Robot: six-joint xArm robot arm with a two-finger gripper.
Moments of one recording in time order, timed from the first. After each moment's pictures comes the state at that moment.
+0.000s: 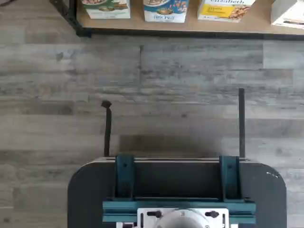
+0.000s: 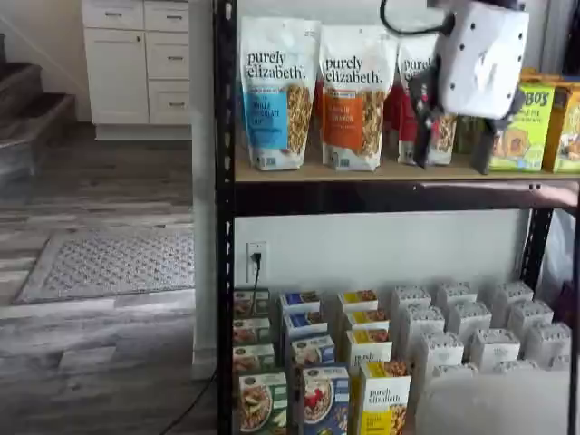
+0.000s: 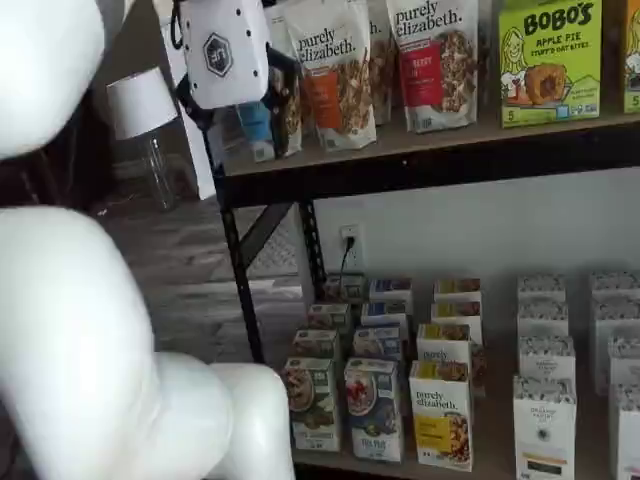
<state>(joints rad) 0.01 -0.84 -1.15 0.04 2.00 0.03</state>
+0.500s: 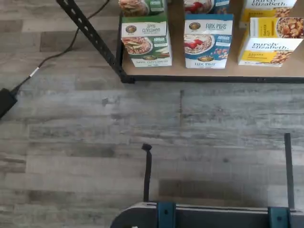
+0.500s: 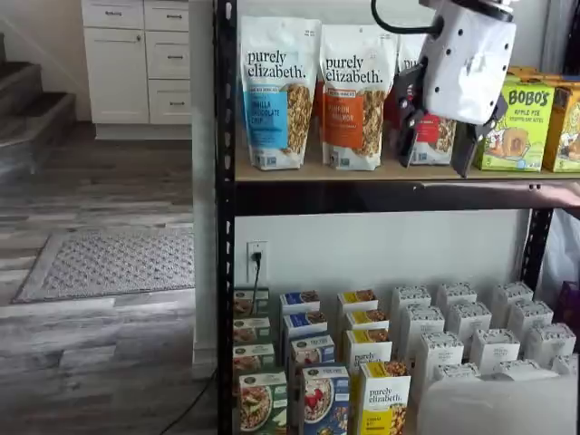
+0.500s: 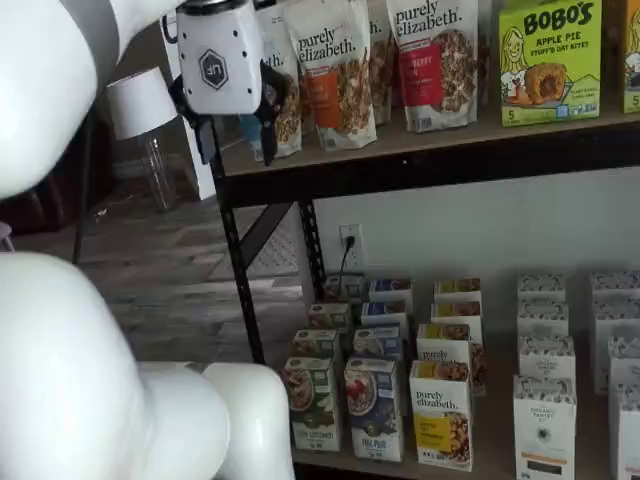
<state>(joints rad) -0.02 -0.92 -1.04 0.17 1.81 0.03</state>
